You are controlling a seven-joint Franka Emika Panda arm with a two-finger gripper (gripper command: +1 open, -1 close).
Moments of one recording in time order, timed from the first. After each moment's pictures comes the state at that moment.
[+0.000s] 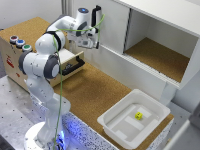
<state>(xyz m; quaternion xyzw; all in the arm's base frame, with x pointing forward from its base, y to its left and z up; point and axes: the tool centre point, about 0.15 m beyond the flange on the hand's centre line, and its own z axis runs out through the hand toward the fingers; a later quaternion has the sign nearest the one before) 0.395 0.237 0.454 -0.91 -0.40 -0.09 0.06</state>
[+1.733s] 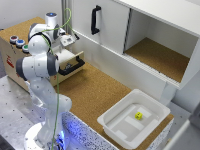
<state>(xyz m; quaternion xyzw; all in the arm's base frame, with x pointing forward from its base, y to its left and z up) 0.315 0.318 0.352 -0.72 -0.69 -0.06 -0.04</state>
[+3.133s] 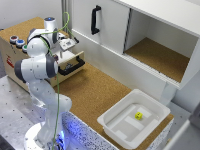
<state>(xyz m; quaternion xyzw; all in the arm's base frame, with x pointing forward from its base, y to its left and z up) 0.285 0.291 0.338 -0.73 -0.69 -0.02 -0.04</state>
